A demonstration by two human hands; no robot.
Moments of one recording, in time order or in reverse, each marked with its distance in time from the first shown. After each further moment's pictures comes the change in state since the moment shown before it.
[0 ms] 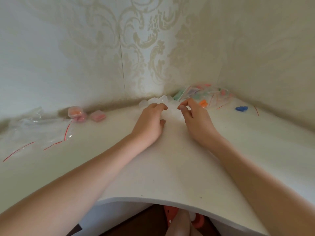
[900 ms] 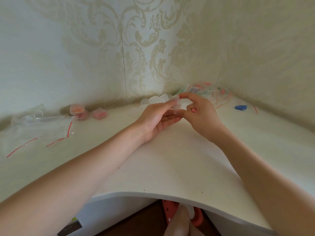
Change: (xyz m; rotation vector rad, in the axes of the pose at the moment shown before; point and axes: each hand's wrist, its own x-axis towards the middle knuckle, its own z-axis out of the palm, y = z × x) left_hand -0.001 0.024 -0.019 -1.378 -0.264 -0.474; right_hand -0.006 -0.018 -0.017 0.156 -0.053 -0.048
